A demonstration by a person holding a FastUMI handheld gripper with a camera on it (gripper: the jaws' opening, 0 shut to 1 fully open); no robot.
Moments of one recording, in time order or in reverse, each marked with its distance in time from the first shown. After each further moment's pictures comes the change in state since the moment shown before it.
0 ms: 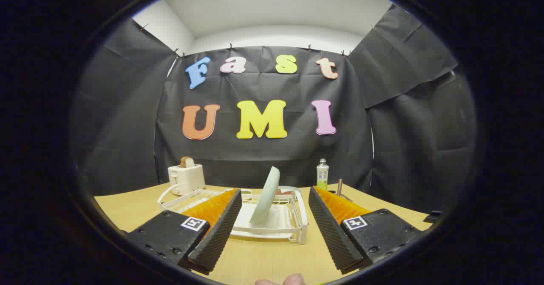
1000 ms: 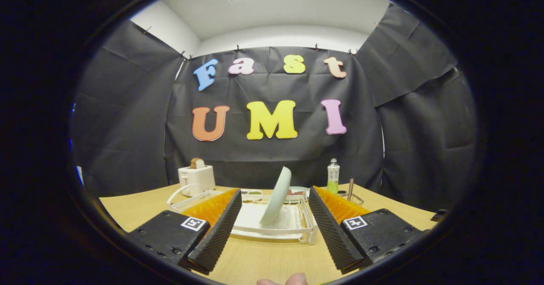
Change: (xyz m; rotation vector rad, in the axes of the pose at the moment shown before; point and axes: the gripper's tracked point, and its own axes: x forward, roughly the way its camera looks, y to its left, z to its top) arm 0.005 0.009 -0.004 0.003 -0.006 0.069
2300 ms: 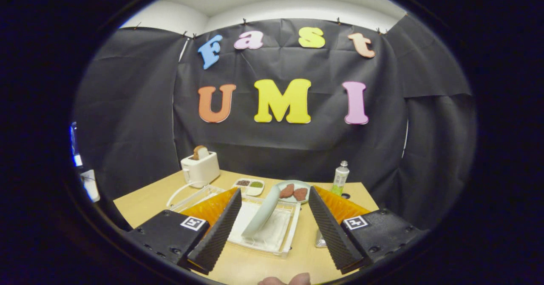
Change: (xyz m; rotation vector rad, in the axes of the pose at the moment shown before) arm 0.099 -0.052 0.122 -0.077 0.364 0.147
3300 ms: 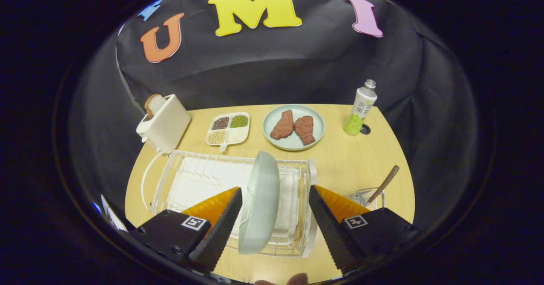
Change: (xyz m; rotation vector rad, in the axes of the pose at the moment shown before) arm 0.163 0.010 -0.068 0.197 0.673 -0.079
